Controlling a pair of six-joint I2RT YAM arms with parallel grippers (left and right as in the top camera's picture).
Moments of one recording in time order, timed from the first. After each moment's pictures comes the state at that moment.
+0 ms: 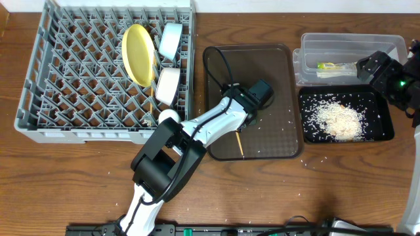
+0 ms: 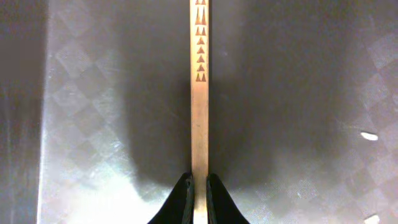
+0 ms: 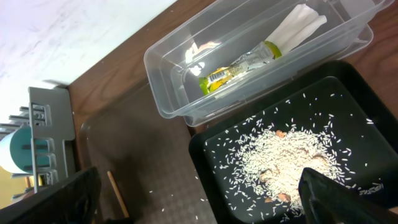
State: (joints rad) left arm -0.76 2.13 1.50 -0.73 -0.20 -0.95; right arm -0.35 1.40 1.43 -0.89 -0.32 0.35
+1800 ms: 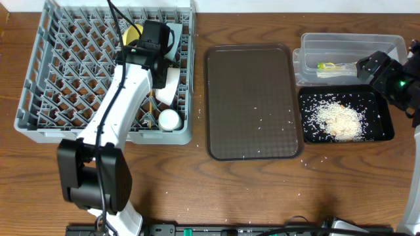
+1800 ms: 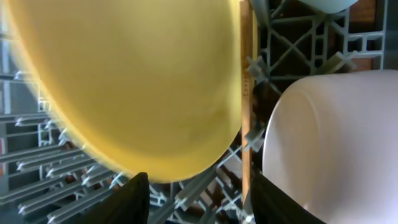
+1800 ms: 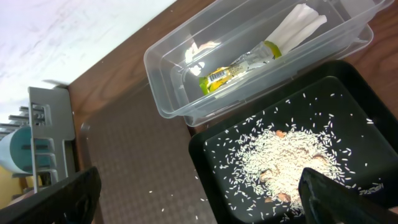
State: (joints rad) left arm -0.19 1.82 1.55 -0.92 -0.40 -0.05; right arm -0.35 1.40 1.43 -0.89 -0.32 0.35
